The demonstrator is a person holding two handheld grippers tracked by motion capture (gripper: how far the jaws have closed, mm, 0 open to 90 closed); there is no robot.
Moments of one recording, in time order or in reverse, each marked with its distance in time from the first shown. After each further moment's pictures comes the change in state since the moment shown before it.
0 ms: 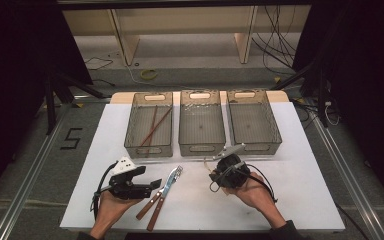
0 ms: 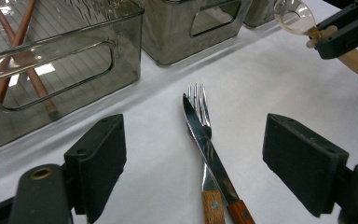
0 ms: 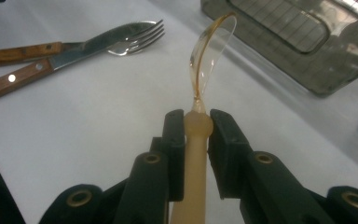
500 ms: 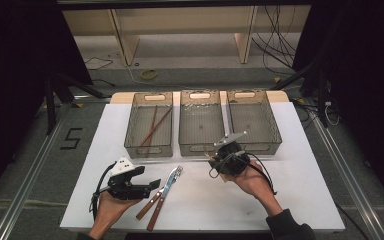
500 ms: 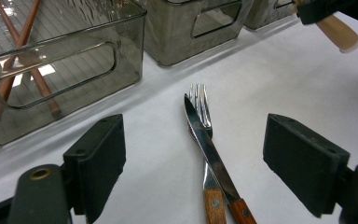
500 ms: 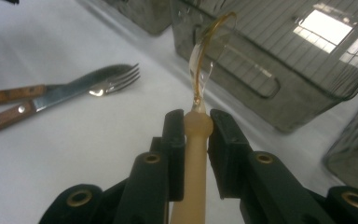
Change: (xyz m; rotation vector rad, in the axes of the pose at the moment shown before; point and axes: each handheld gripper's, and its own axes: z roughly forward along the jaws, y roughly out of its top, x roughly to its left) left arm 0.001 -0.002 -0.002 -0.011 0.003 -0.006; right arm -0.018 0.023 -0.002 -0.073 -0.027 0.018
